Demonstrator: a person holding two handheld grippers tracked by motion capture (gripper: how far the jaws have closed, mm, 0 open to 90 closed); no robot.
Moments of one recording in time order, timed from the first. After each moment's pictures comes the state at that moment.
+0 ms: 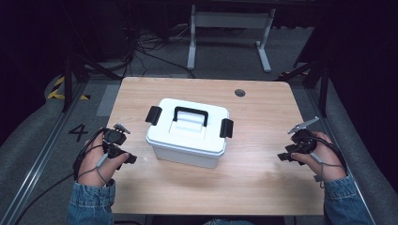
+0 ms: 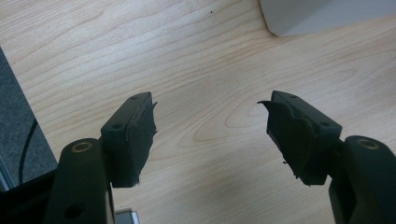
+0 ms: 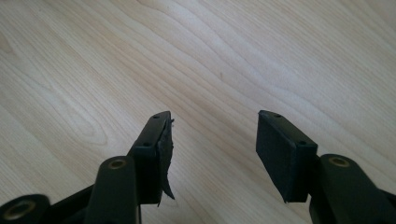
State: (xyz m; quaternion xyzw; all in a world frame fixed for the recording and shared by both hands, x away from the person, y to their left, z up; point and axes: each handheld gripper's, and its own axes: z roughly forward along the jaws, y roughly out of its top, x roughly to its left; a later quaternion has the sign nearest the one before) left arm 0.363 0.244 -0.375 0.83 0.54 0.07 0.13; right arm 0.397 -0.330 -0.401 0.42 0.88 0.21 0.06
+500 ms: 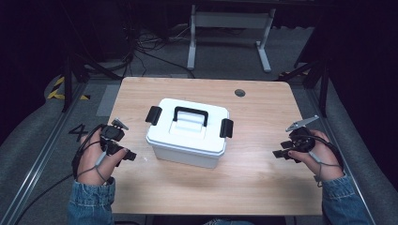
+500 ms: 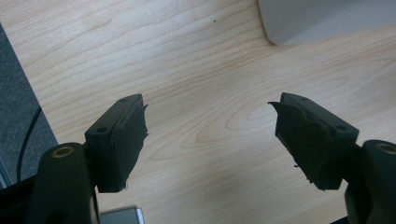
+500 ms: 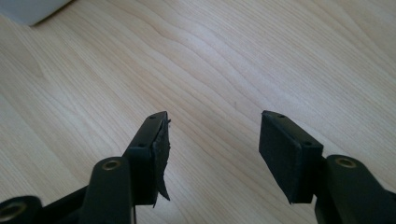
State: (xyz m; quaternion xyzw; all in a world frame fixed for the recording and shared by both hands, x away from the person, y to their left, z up) left arm 0.368 0.247 -0.364 0.82 0.55 0.05 0.13; right arm 0.398 -0.321 -0.394 0.40 0.88 0.25 0.07
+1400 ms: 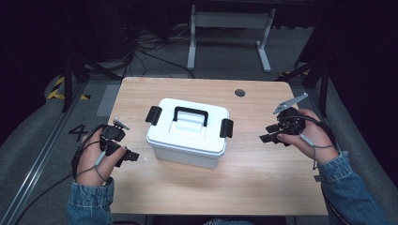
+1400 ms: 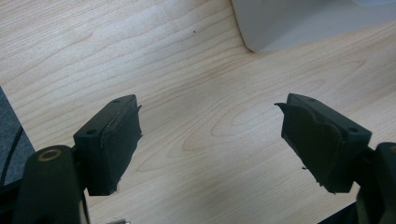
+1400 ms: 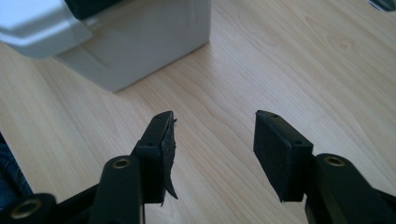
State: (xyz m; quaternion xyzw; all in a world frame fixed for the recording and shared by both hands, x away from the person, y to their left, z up) left arm 0.366 0.248 -0.364 0.83 0.53 0.04 0.16; right arm 0.416 -0.265 -0.325 0.33 0.90 0.28 0.06
